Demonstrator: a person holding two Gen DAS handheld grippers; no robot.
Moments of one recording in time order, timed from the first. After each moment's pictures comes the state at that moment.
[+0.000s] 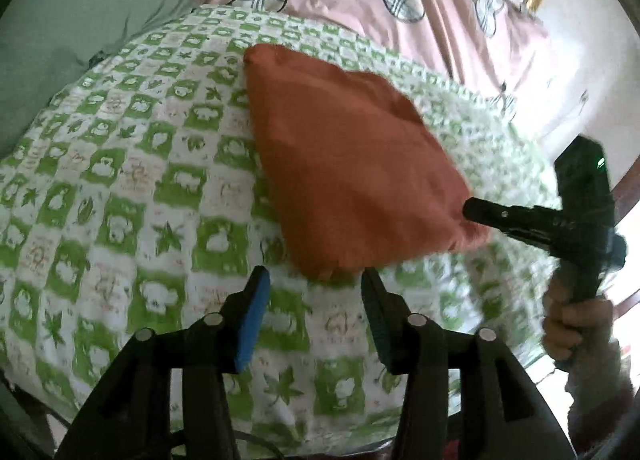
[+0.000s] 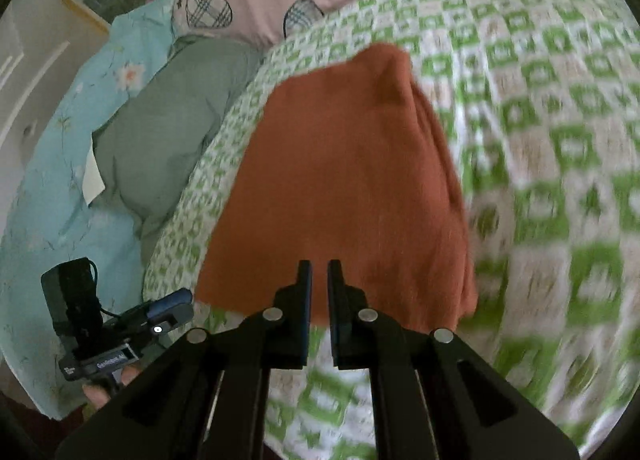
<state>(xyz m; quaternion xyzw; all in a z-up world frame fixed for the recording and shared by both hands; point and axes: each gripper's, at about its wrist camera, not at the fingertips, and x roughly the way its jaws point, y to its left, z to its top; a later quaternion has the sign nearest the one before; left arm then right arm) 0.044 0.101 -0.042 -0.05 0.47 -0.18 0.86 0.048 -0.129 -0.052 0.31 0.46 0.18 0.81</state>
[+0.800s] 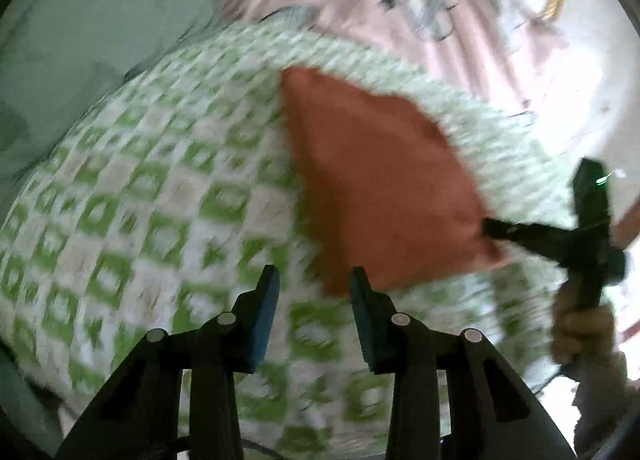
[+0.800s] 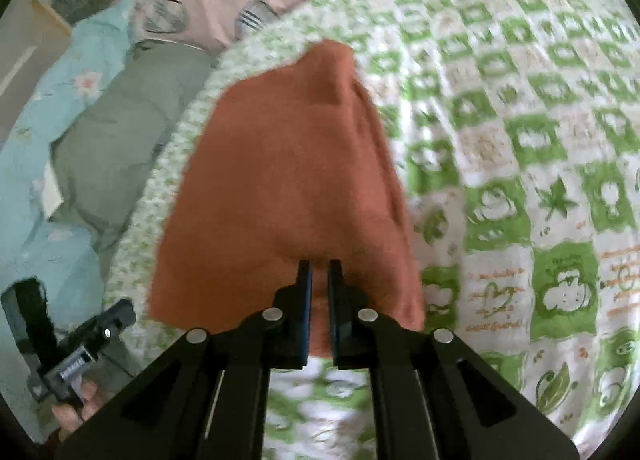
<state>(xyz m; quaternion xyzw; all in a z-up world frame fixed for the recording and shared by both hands) 0.046 0.122 -0.018 -0.06 0.44 -0.16 0.88 0.062 -0.146 -0.050 0.29 0.46 0.13 0.83</state>
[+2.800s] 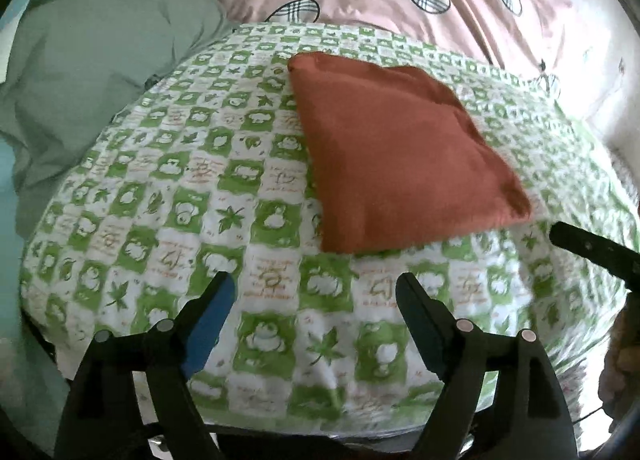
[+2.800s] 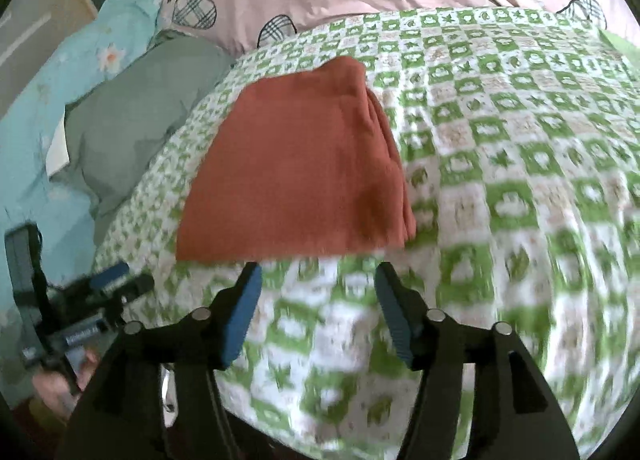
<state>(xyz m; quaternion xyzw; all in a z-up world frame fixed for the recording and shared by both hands) 0.003 0.102 -0.035 0.03 0.45 -0.09 0.89 -0.035 -0.114 -0.027 0.21 0.45 0.07 0.87</state>
